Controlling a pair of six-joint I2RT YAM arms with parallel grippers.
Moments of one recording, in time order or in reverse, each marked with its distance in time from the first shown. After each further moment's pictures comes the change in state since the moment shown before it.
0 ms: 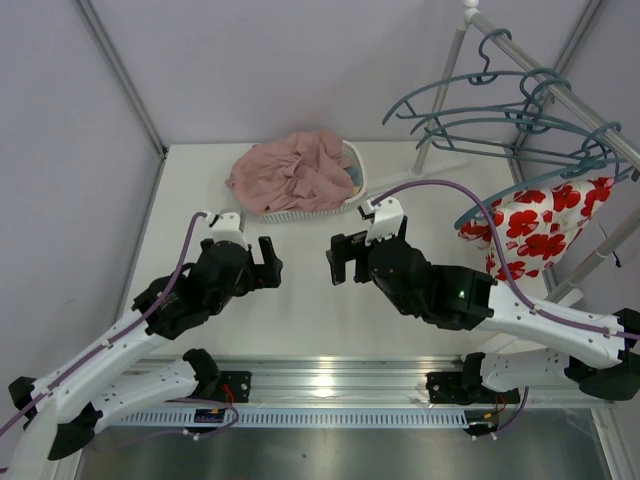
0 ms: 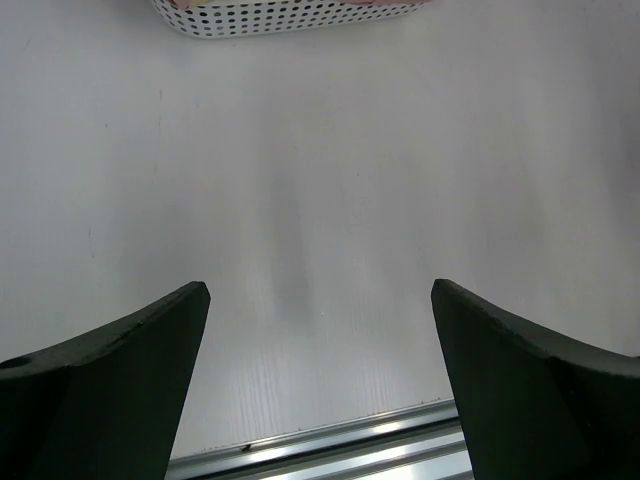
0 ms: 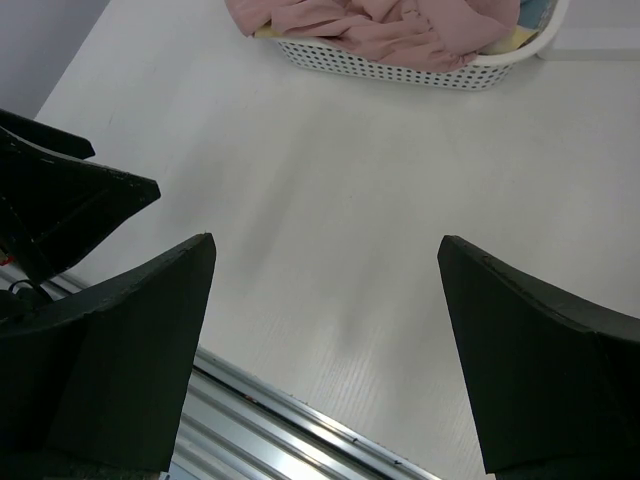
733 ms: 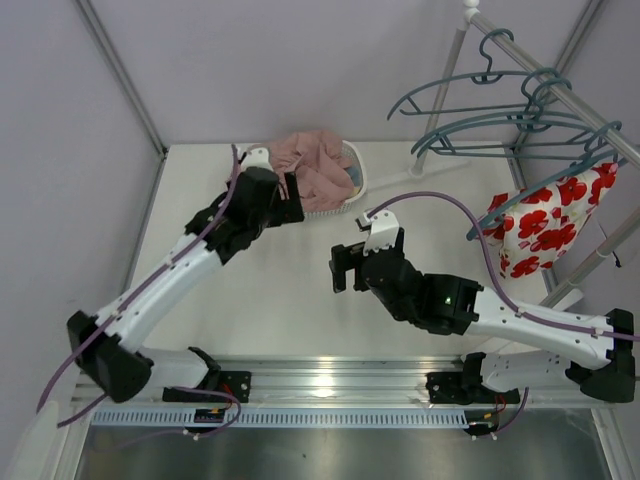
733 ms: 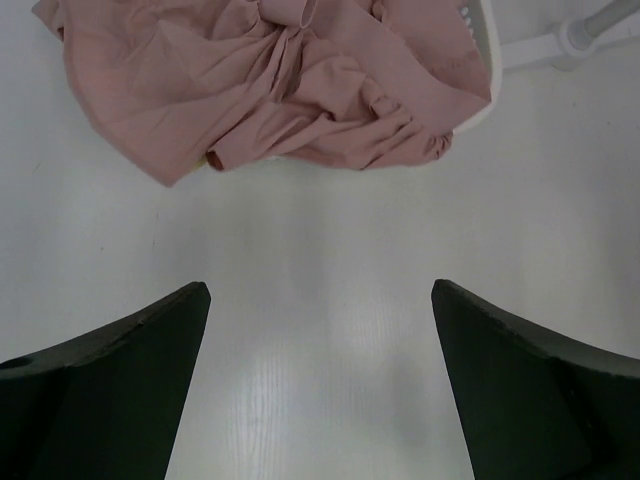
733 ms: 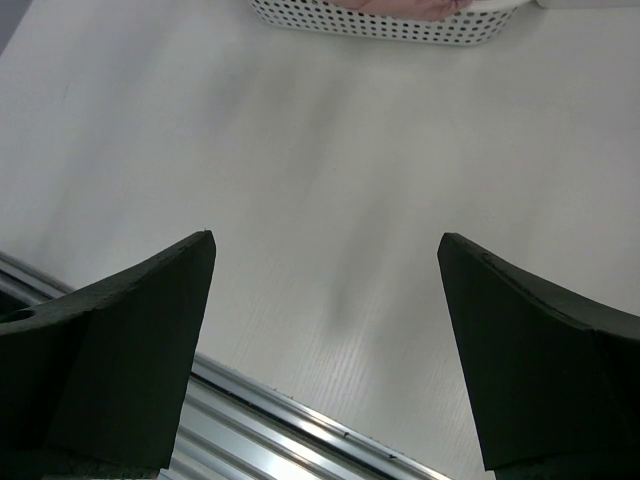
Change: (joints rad) left arm 0.211 0.433 0.296 0.166 0.071 0.108; right arm -0.016 -0.010 -0.139 0.066 0.001 0.040
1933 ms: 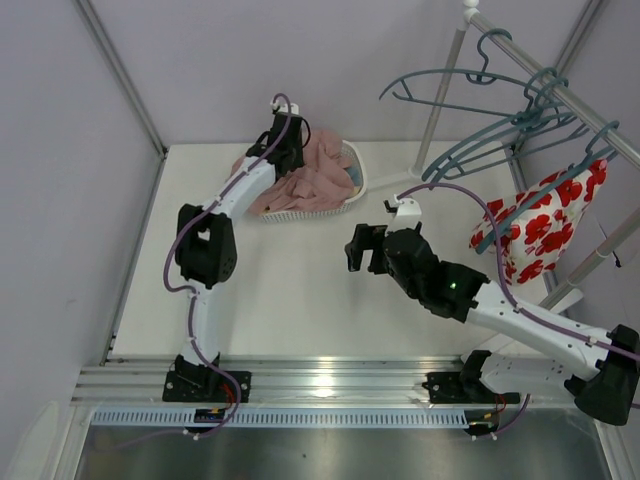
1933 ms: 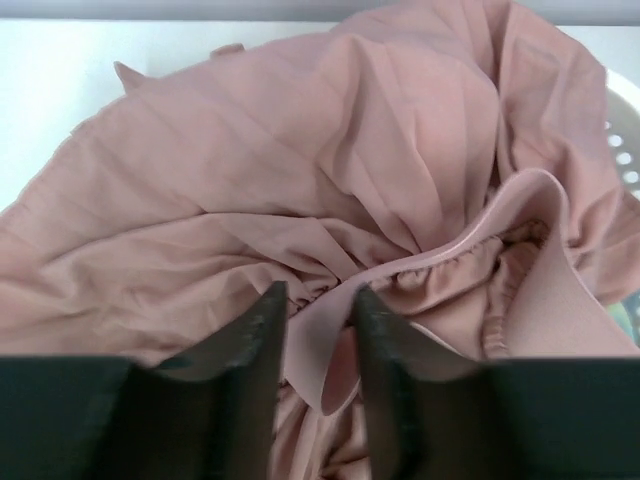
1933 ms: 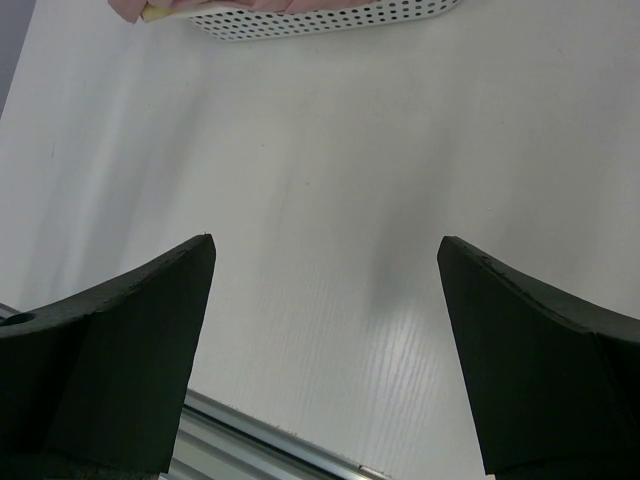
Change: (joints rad) left arm 0.269 0.967 0.740 0.193 0.101 0.277; right arm -0.274 -0.045 -0.163 0.125 -0.221 0.097
